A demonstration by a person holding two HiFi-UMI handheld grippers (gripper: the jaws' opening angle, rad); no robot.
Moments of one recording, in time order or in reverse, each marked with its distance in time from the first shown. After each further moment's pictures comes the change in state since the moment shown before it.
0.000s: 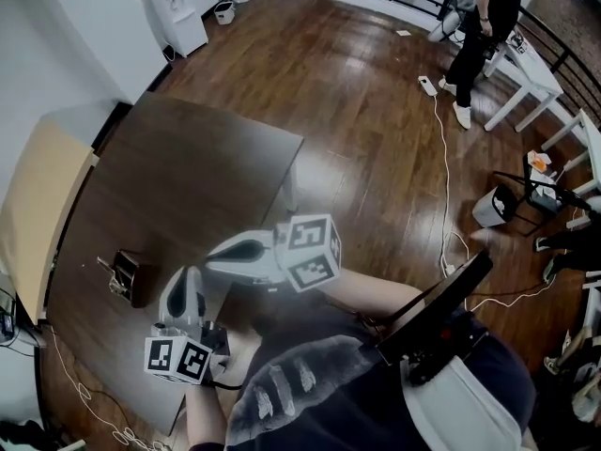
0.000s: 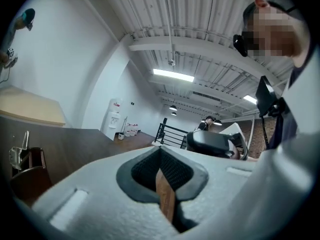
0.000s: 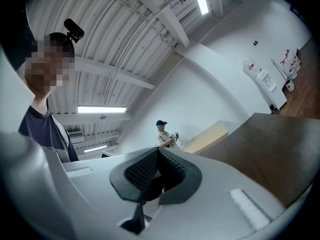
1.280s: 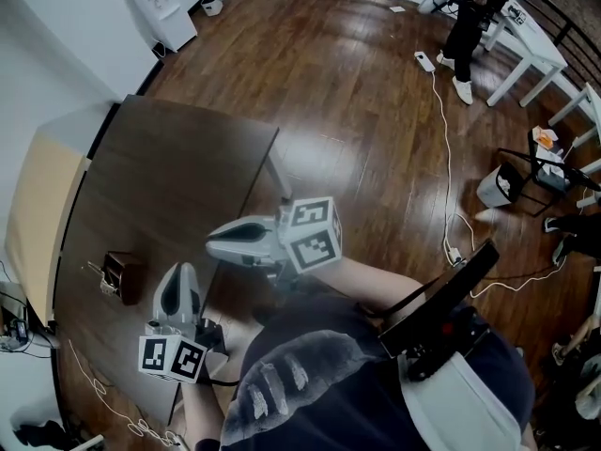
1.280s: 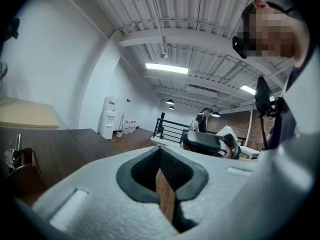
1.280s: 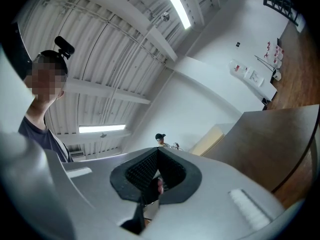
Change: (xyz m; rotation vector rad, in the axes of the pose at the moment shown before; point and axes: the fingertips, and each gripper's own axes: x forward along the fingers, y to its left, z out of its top) left arm 0.030 -0.067 -0.005 0.075 0.064 -0.006; right arm -0.088 -0.013 0.028 0.125 -0.164 0.005
